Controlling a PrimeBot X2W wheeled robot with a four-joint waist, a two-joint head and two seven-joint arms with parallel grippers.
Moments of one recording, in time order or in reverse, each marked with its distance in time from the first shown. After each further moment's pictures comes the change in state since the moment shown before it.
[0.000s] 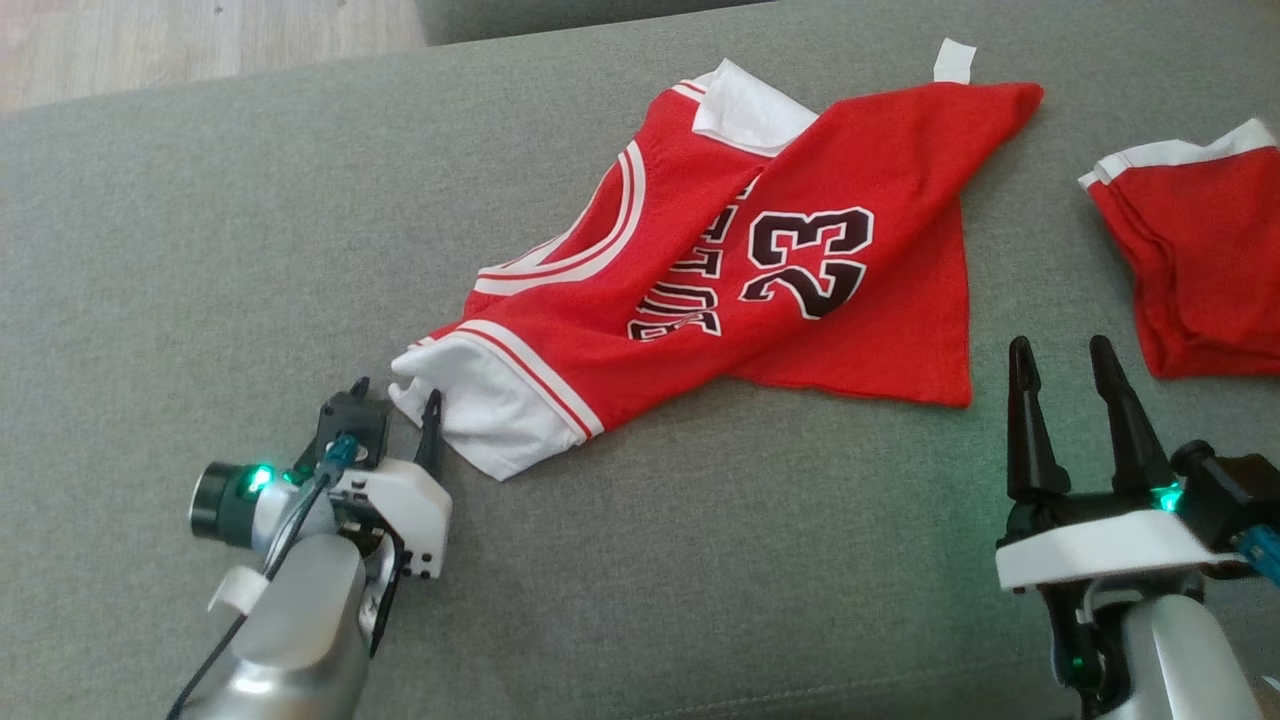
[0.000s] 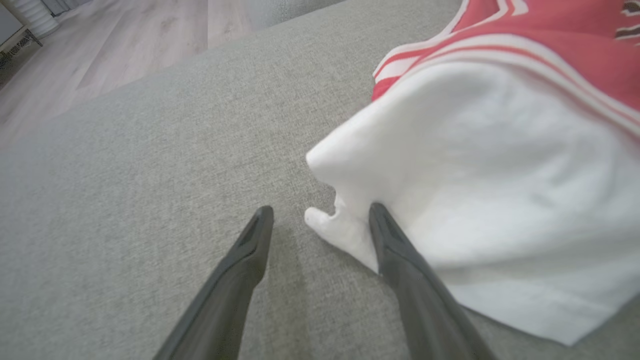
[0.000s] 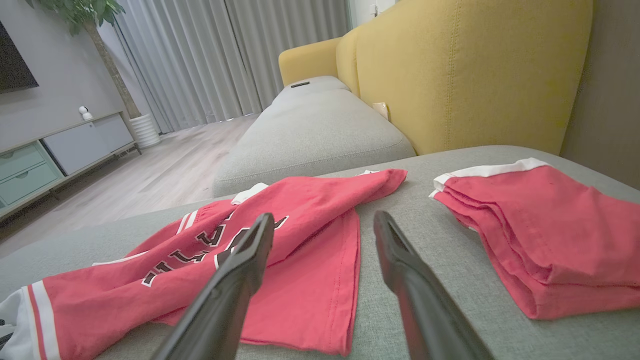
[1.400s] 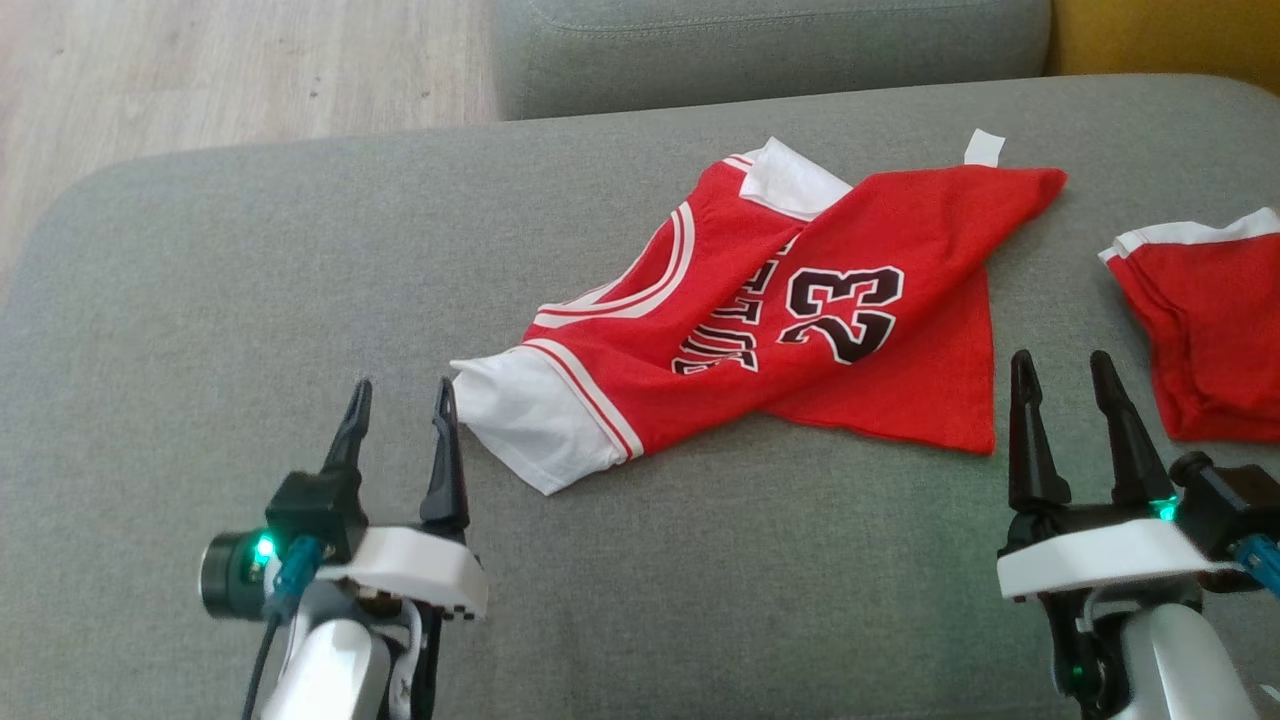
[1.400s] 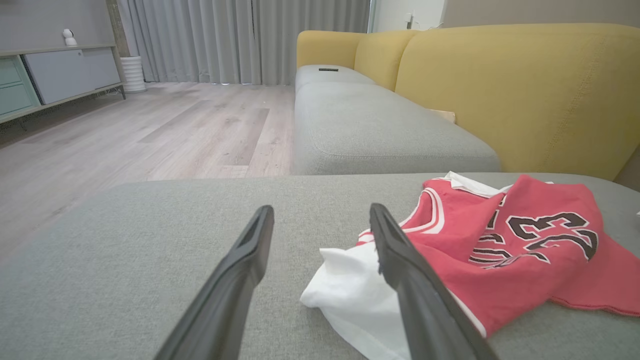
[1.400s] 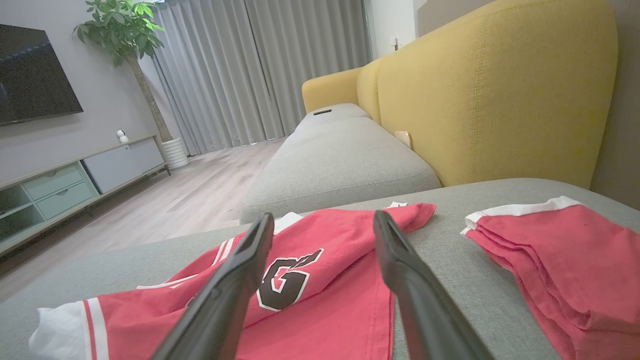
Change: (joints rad) left arm 0.337 -0.013 0.069 -0.670 -0.120 0.123 -0.009; right arm 0.006 0.000 -0.006 0.032 0.010 0.000 -0.011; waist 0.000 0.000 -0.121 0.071
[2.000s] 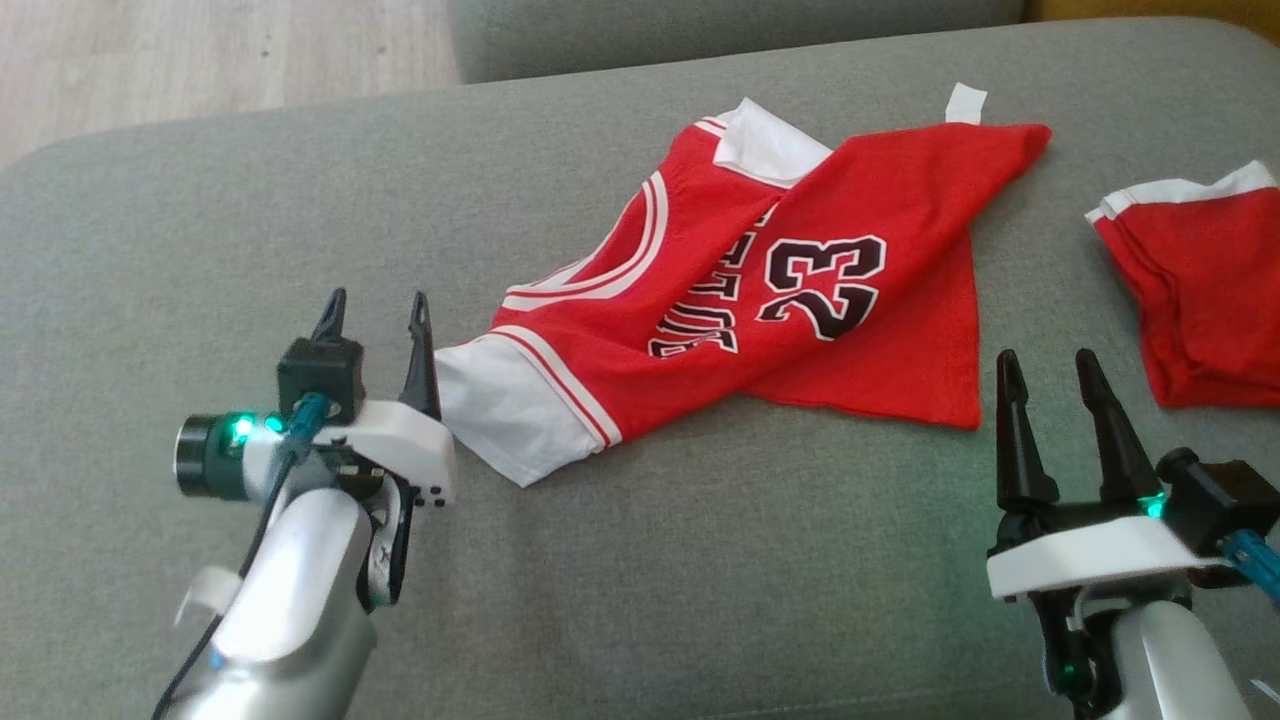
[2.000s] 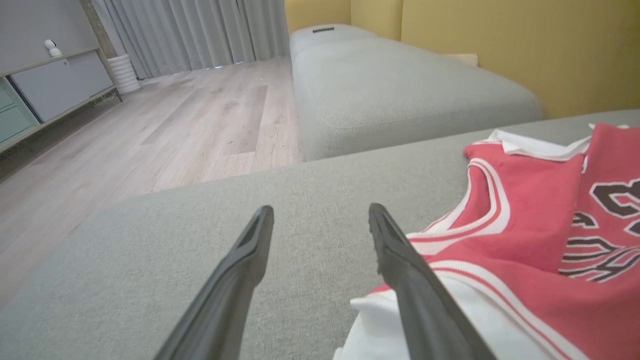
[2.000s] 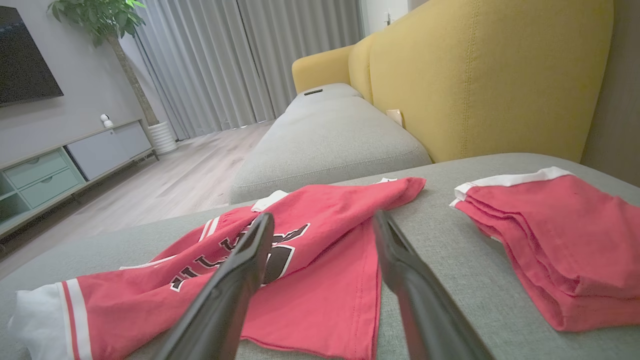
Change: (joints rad) left arm -0.313 0.063 -0.128 0.364 -0.047 0.042 0.000; right arm -0.003 0.000 0.019 0.000 0.000 0.000 0.008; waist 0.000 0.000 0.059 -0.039
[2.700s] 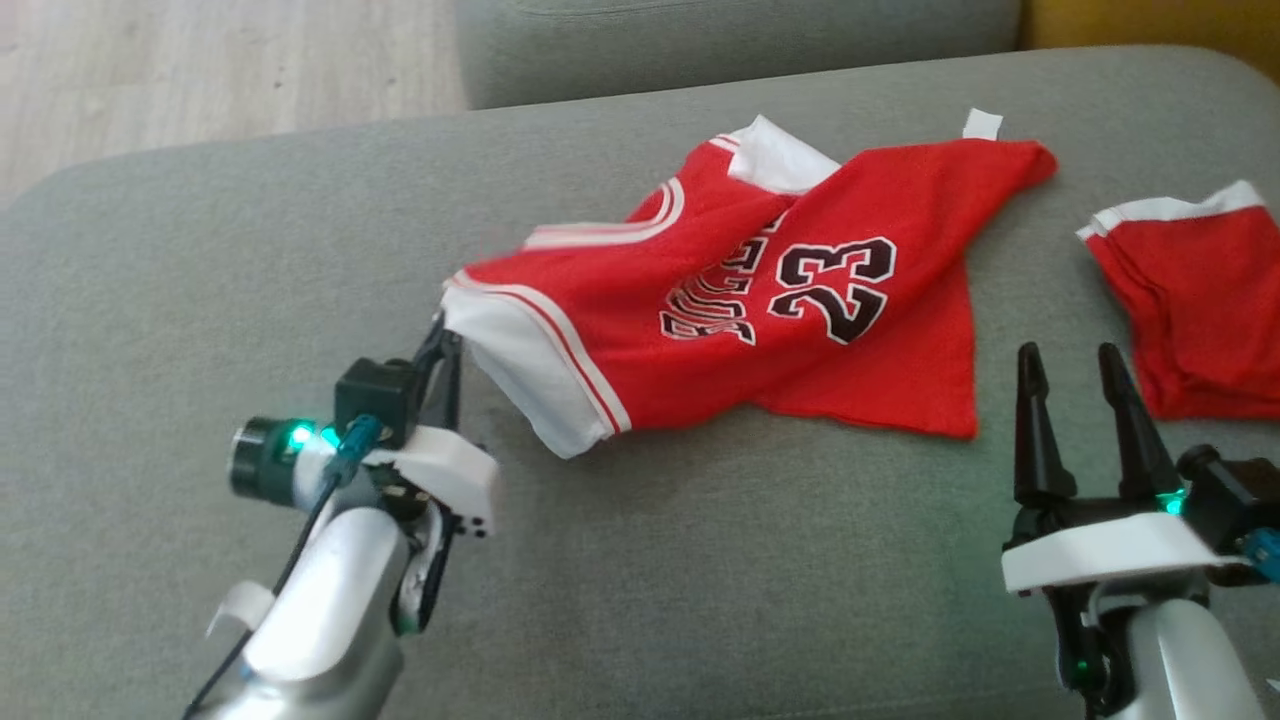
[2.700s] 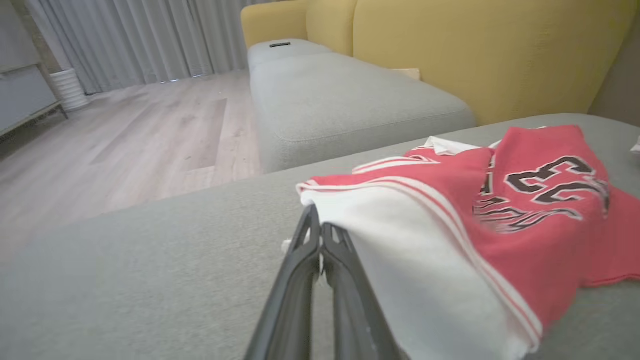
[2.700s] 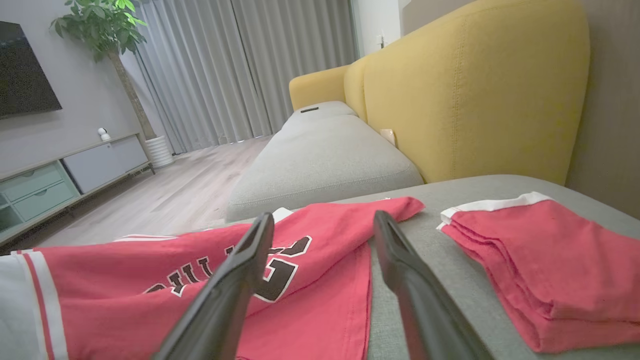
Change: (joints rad) left arm 0.021 -0.011 -0.086 -0.050 -0.028 -0.060 0.000; right arm 0.001 0.000 -0.032 -0.021 -0.009 0.000 0.009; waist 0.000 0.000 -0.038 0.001
